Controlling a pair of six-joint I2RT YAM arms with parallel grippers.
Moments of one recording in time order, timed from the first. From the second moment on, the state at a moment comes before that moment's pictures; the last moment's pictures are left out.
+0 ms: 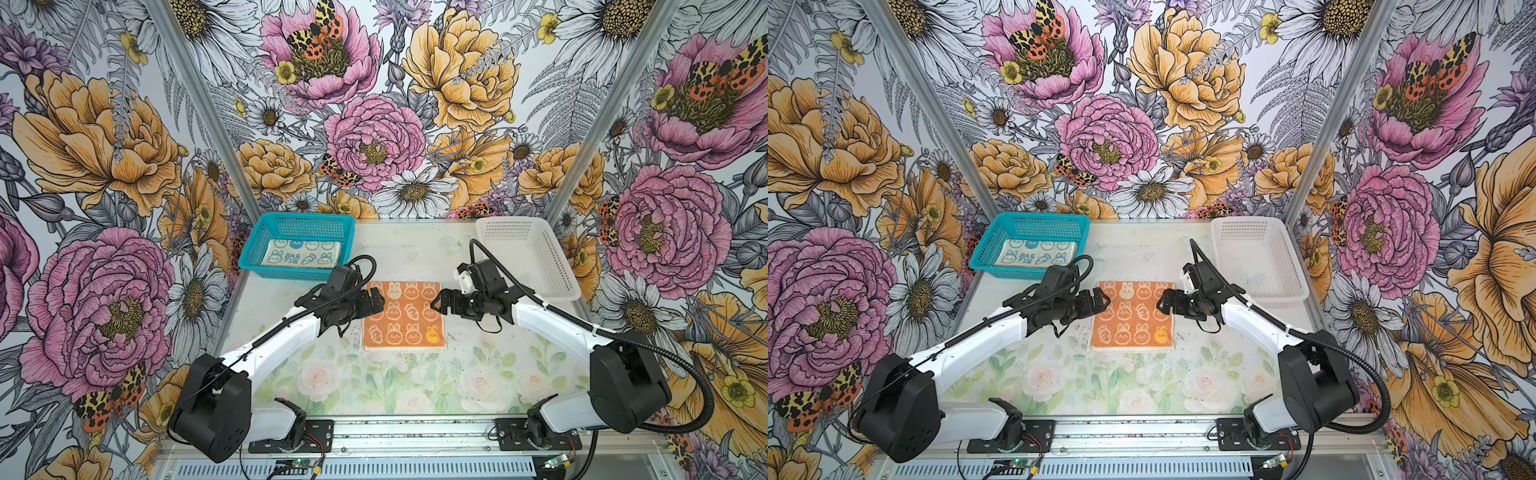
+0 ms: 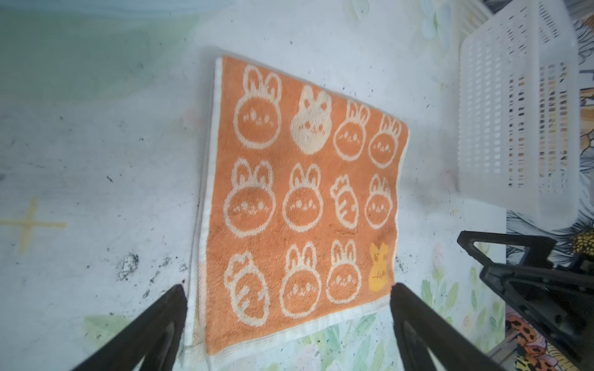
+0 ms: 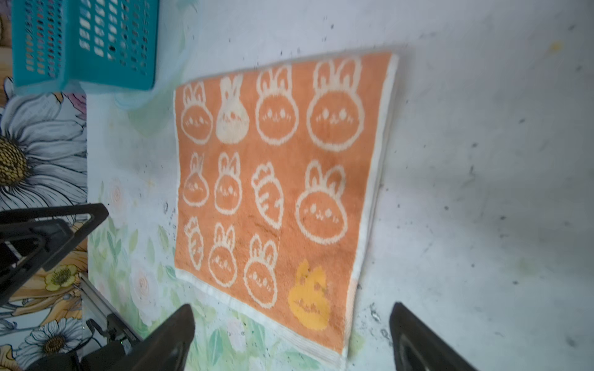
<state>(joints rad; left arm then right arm) -0.46 1.32 0.88 -0.42 0.13 -0.71 0.39 1.48 0.98 -0.45 -0.38 0.52</state>
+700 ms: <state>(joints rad) -0.45 1.86 1.20 -0.35 0.24 -0.66 0.30 2.02 1.37 -0.48 -0.39 0.33</state>
